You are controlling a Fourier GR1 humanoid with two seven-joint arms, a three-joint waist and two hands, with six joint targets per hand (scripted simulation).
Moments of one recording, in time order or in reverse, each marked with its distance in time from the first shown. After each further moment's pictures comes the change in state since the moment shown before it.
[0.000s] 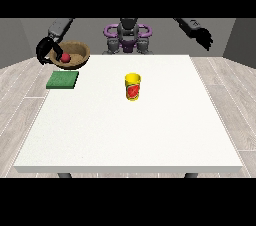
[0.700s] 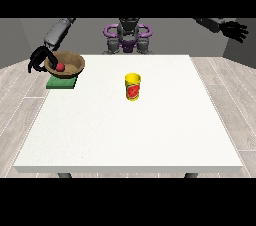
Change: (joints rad) left arm -0.035 0.303 0.248 0.162 0.181 -0.242 -0.088; right arm -0.013 -0.056 -0.117 0.075 -0.055 -0.034 -0.154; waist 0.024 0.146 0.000
